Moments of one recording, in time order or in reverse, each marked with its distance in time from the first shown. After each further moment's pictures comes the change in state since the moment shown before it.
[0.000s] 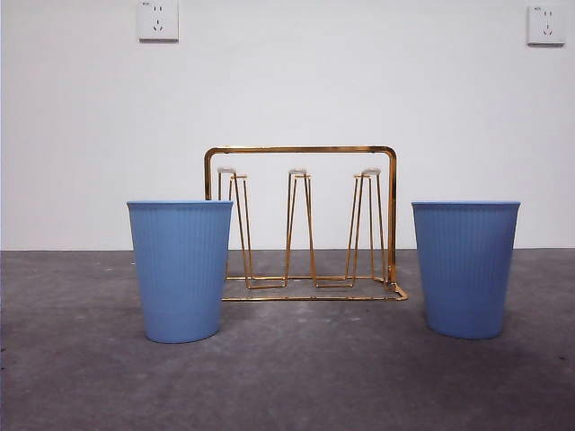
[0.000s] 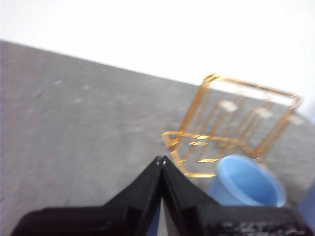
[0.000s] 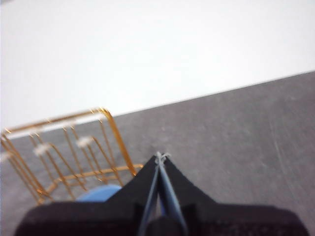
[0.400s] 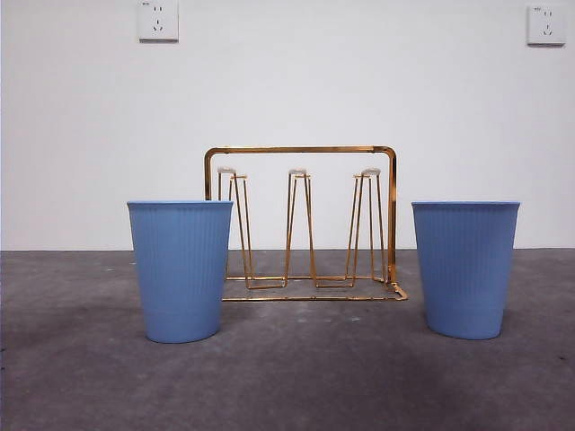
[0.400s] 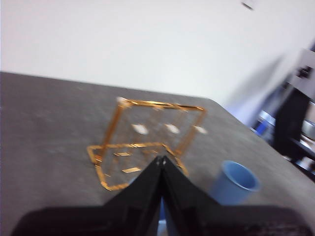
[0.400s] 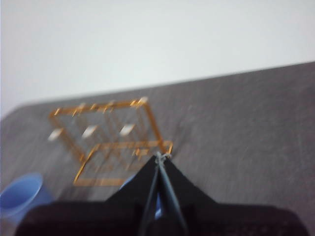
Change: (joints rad) left arm 0.000 0.213 0.375 -0.179 0.269 -0.013; right arm 0.000 0.292 0.508 -0.443 -0.158 -0.101
